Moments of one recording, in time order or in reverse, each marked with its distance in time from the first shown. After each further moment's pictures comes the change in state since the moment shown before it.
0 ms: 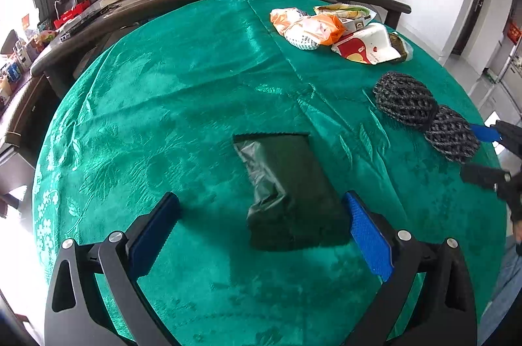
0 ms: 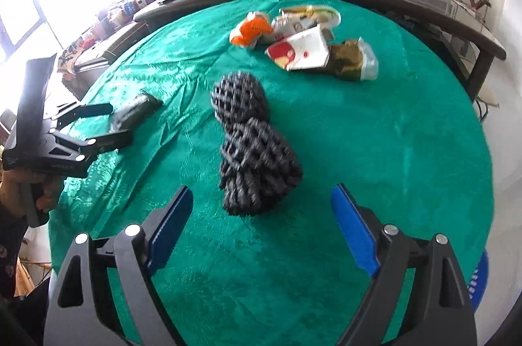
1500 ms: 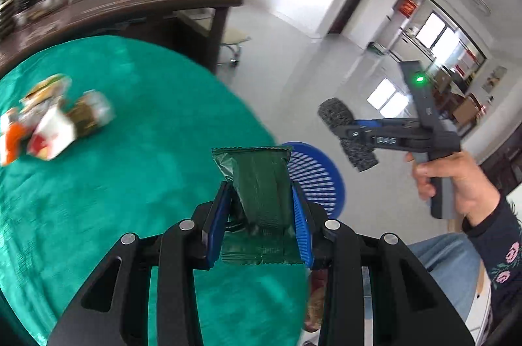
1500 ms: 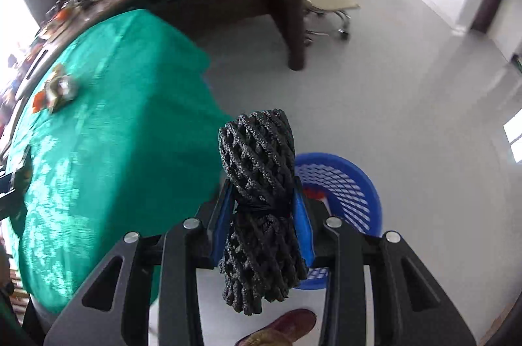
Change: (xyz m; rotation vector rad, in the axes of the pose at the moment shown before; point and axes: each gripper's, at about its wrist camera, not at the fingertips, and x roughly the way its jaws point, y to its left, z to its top) left arm -0.005 -0.298 0.084 0.230 0.034 -0.515; right arm -0.120 -0.291 -0.115 0.487 0.087 -0.326
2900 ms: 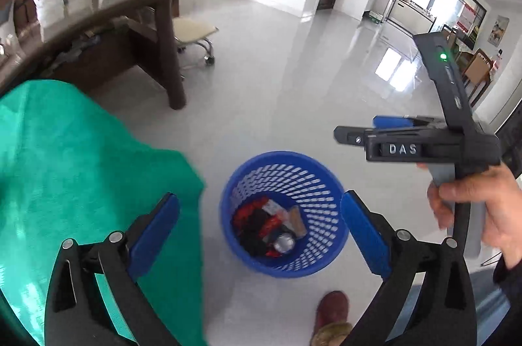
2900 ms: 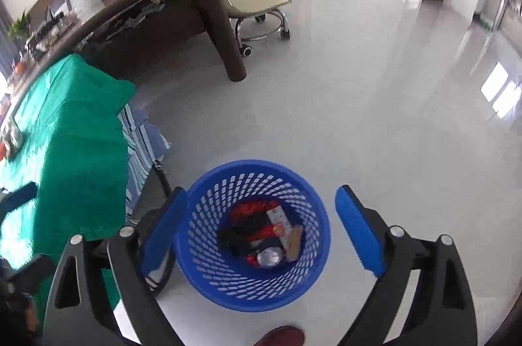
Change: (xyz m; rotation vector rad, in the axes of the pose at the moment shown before) left arm 0.143 -0.094 0.022 0.167 0.022 0.129; right arm 0.015 -0.089 -0.016 0.146 -0.103 -0.095
